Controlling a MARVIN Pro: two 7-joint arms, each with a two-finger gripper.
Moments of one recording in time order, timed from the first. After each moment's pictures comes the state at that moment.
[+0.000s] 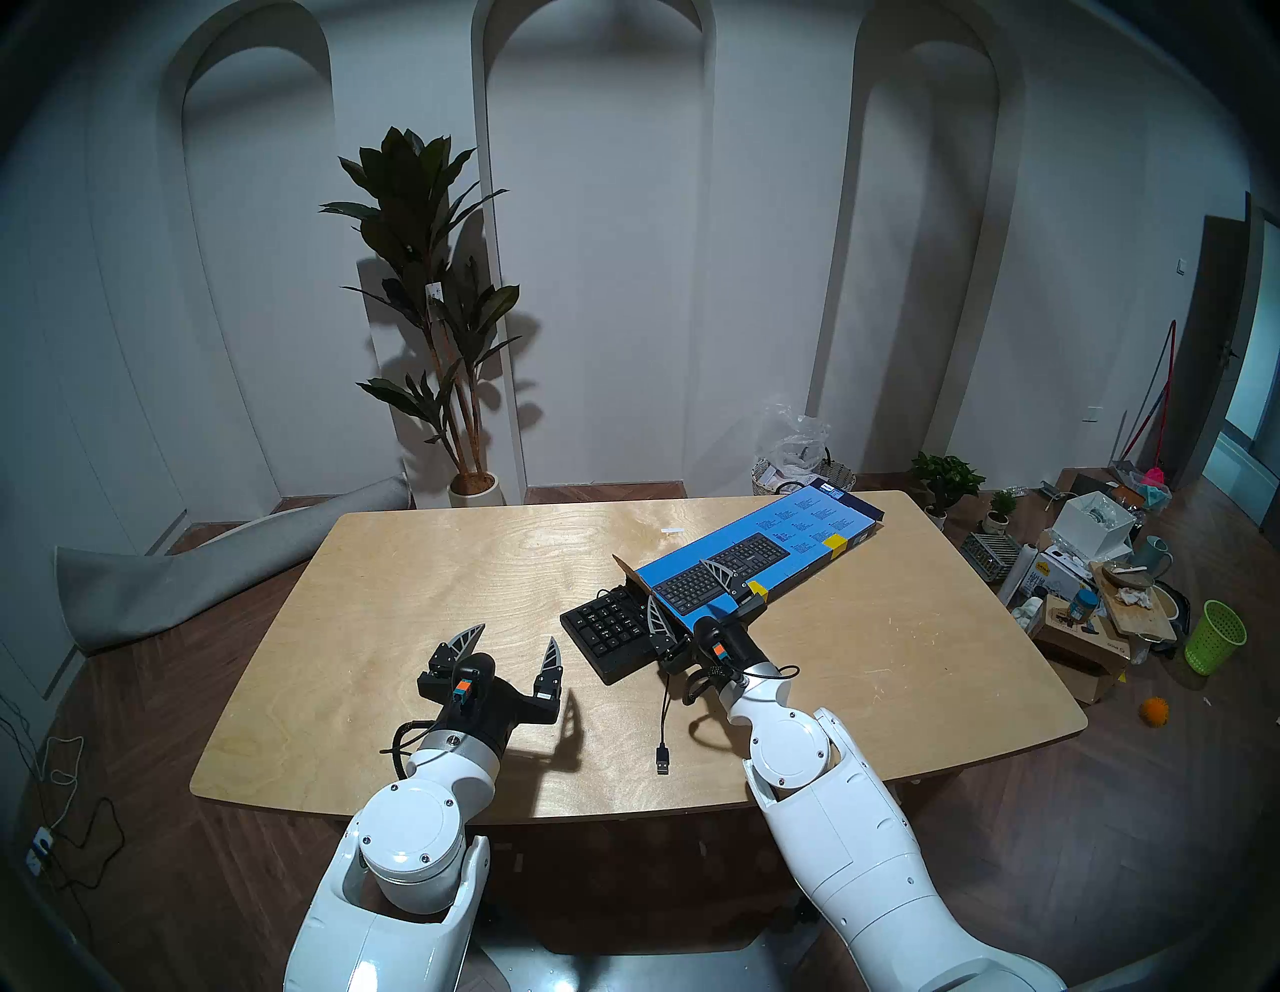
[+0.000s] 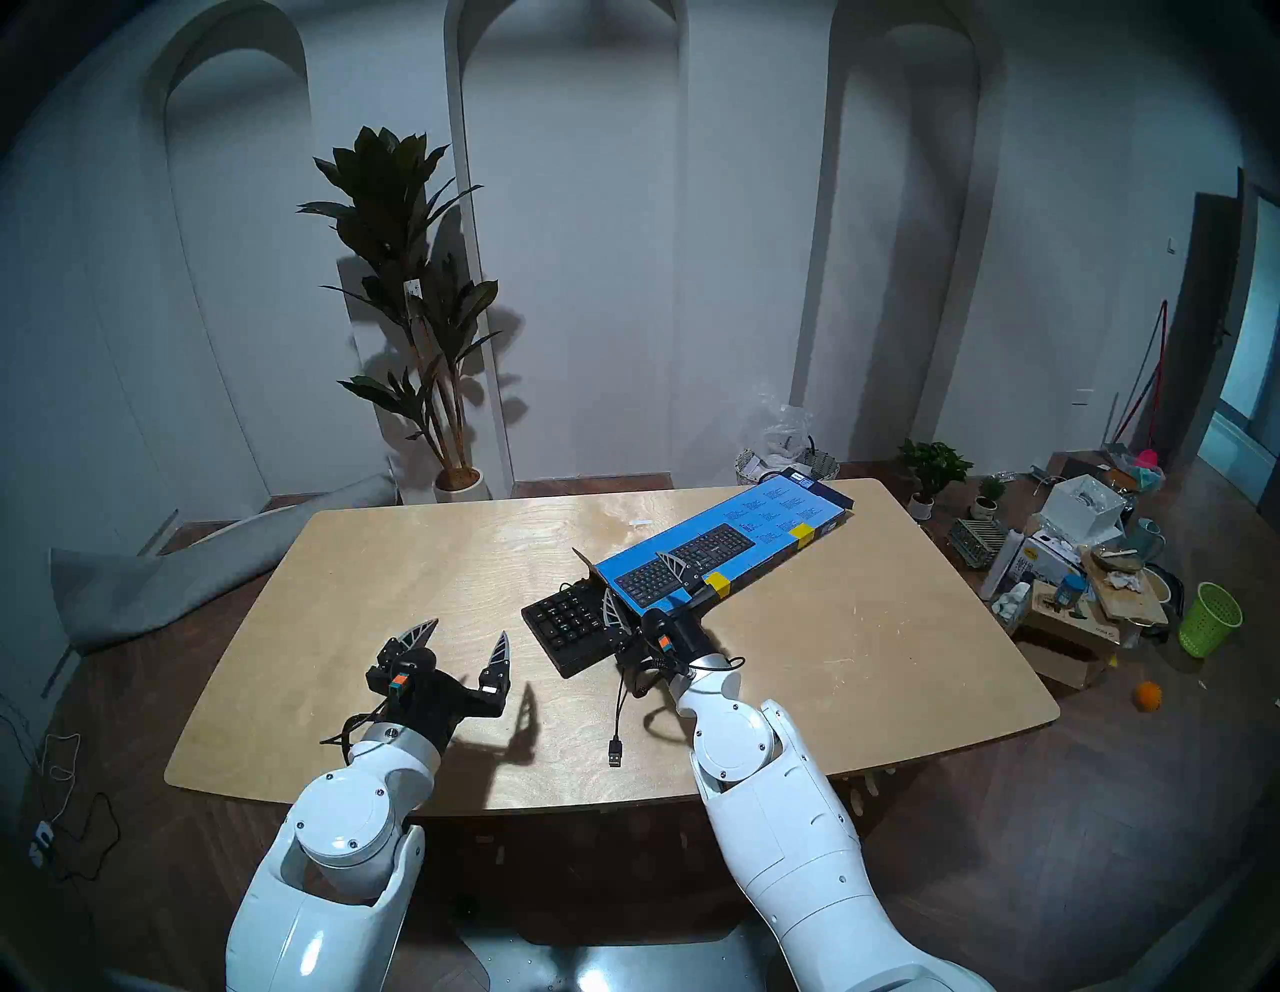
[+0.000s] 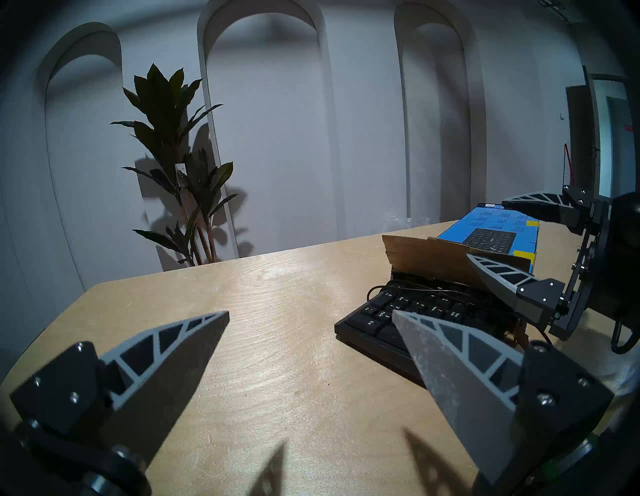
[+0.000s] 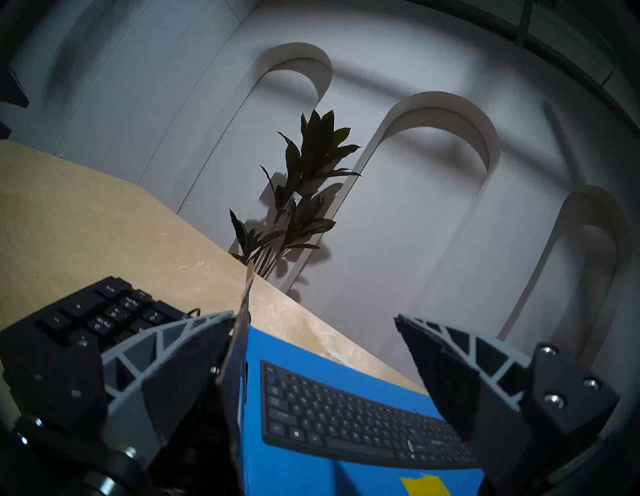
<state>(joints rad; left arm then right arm) 1.98 -1.47 -1.51 -1.92 0.06 0.06 -0.04 -1.47 -1.57 1.40 -1.20 -0.54 -0.45 0.04</state>
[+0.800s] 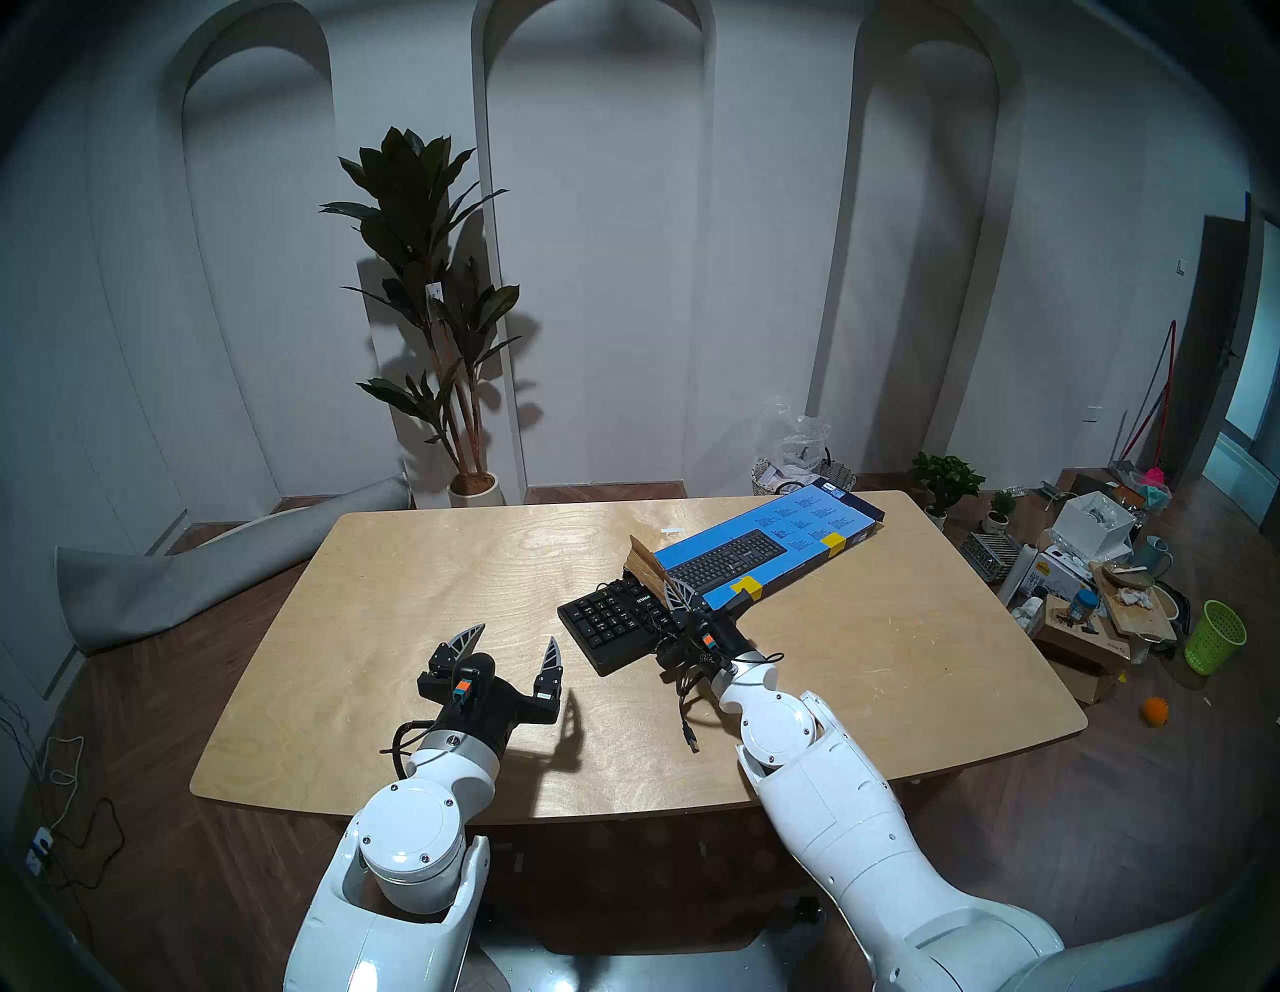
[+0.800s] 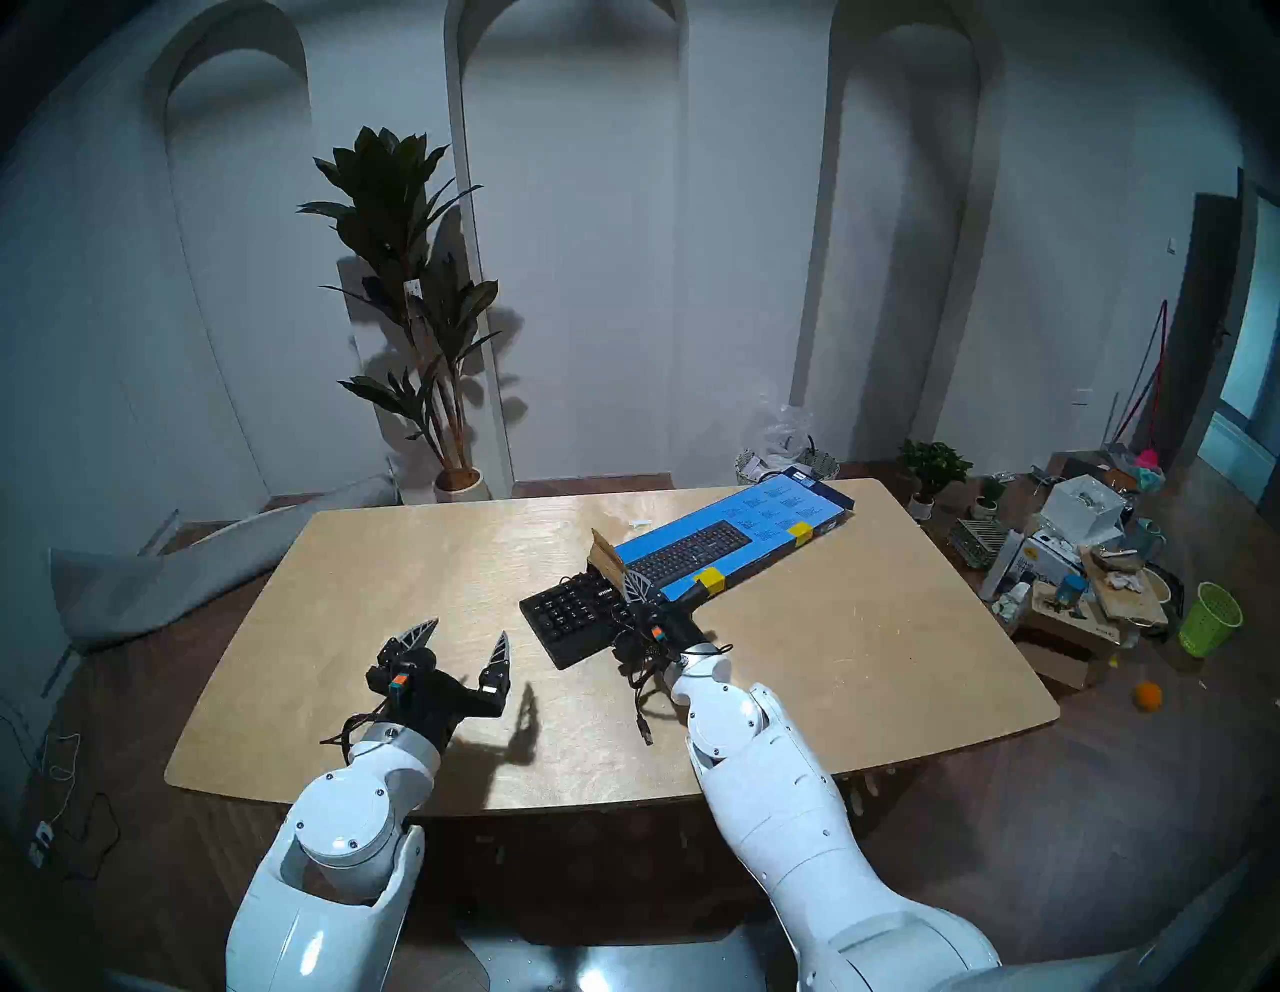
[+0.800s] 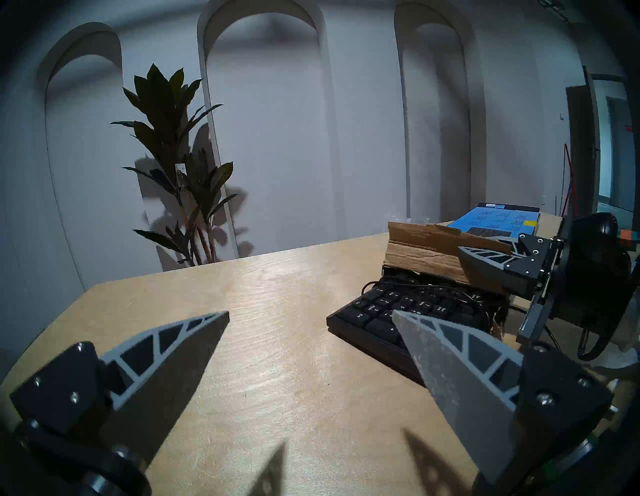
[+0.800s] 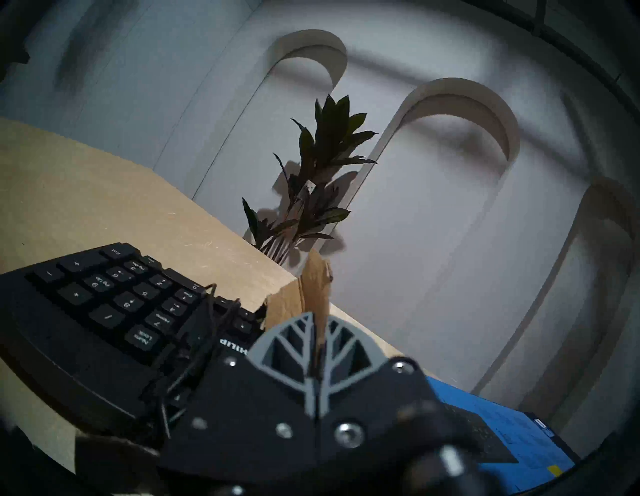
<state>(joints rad) 1.98 -1.47 -1.51 -1.92 0.06 0.06 -0.04 -1.32 -1.58 1.37 -0.99 -0.52 -0.50 0.05</state>
